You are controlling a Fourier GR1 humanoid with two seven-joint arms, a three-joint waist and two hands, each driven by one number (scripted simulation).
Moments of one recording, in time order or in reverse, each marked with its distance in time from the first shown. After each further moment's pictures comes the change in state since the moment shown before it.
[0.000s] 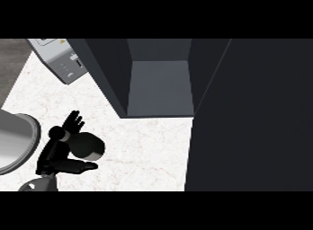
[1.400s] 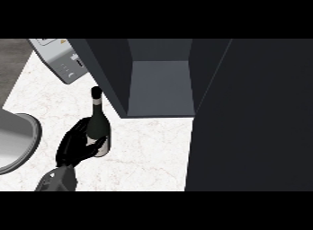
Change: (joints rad) left arm -0.152 -0.065 0.075 0.284 0.128 -0.062 -0.143; right arm 0.021 -0.017 -0.012 0.003 -0.003 -0.005 -0.021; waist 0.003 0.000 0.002
